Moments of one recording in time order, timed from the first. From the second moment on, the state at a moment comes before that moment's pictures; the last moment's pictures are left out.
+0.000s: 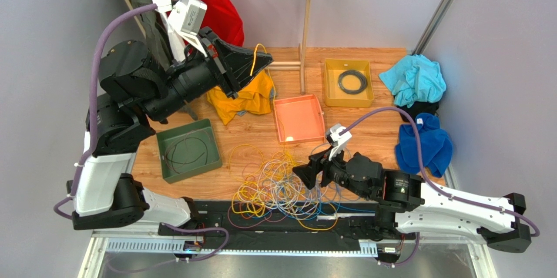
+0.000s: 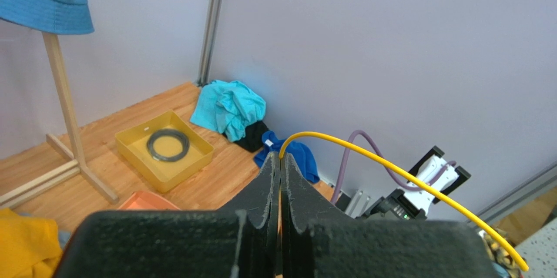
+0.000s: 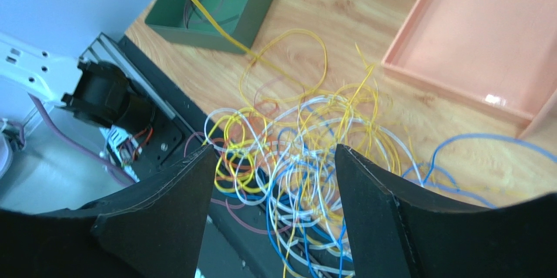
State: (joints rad) left arm -1.06 1.32 2.24 -0.76 -0.10 -0.31; right arm 1.31 0.70 0.71 -0.33 0.41 0.52
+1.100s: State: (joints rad) left arm -1.06 0.97 1.60 -0.72 -0.28 -0.34; right arm 1.31 0.85 0.74 0.03 0.74 0.35
